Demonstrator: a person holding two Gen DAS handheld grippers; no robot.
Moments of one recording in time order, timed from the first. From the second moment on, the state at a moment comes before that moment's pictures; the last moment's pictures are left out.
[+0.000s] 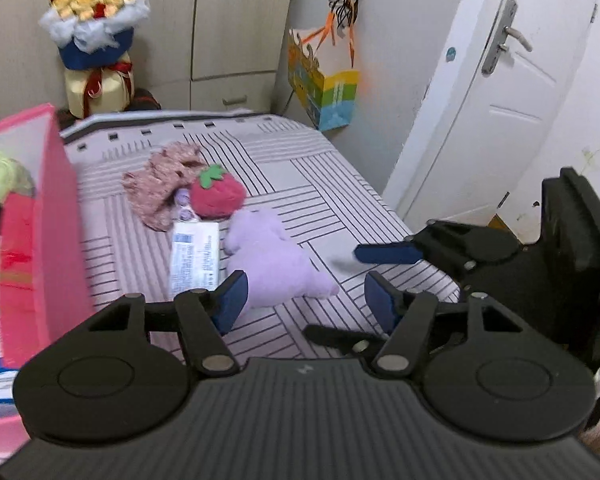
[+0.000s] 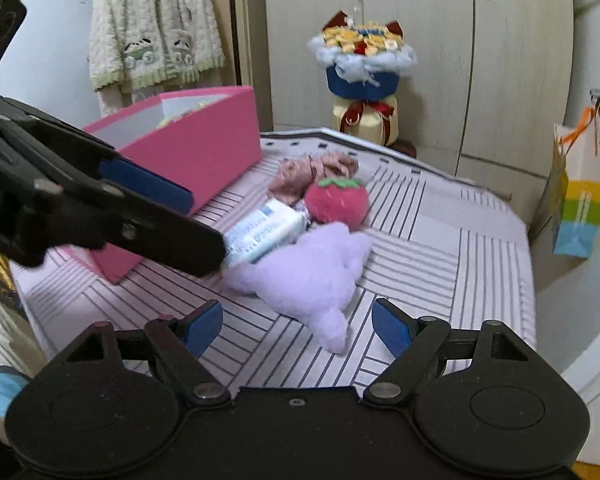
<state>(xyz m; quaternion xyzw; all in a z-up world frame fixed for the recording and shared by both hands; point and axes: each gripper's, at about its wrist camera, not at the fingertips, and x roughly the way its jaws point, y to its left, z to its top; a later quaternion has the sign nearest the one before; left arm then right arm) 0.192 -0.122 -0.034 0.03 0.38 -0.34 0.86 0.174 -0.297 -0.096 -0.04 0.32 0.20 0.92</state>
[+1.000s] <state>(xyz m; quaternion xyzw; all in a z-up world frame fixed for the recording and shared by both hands) 0.247 -0.134 -0.102 -0.05 0.44 -0.28 0.85 0.204 -0.280 -0.129 -0.01 0.32 0.16 0.94</state>
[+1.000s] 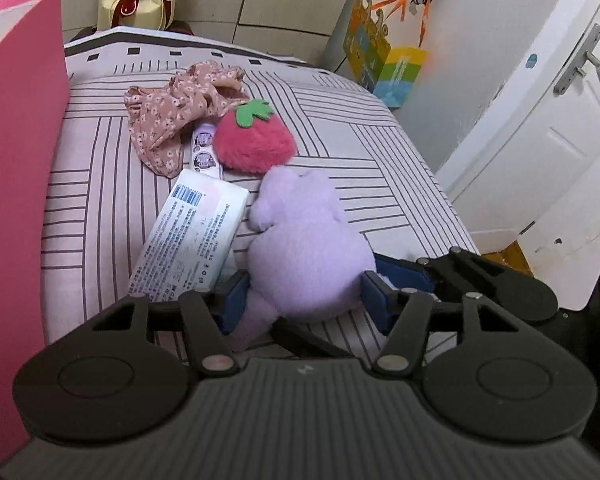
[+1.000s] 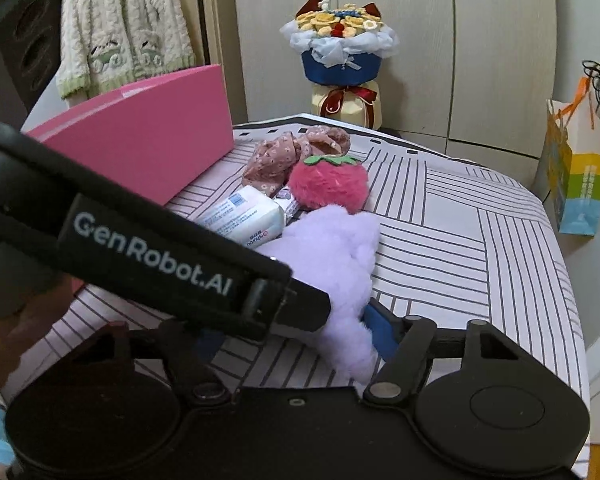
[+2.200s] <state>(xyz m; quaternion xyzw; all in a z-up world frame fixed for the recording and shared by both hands) 0.119 -0.090 -0.024 0.00 0.39 -0.31 0.87 0.085 -0.226 -0.050 -0.09 0.28 0.15 0.94</state>
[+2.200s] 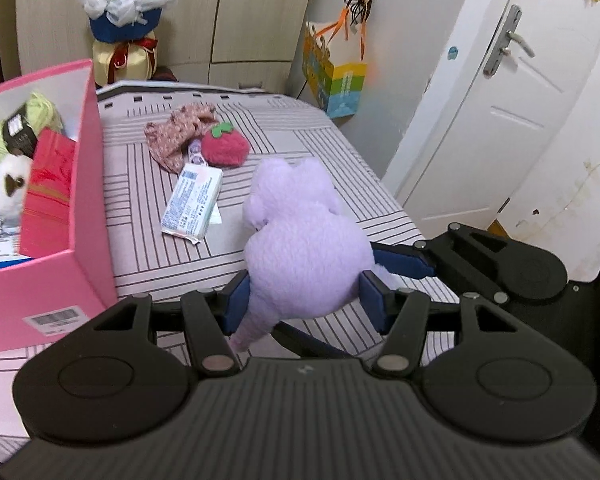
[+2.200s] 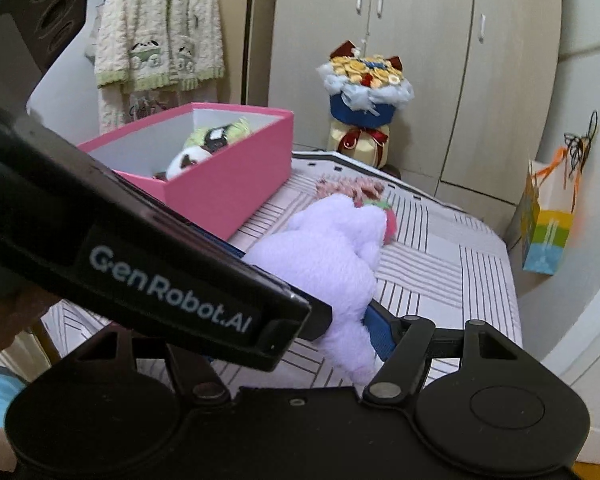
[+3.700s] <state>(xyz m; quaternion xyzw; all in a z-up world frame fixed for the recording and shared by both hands) 0.217 0.105 -0.019 -0.09 0.37 -0.12 0.92 0.224 -0.054 -0.042 -0.05 0.29 0.33 0.90</state>
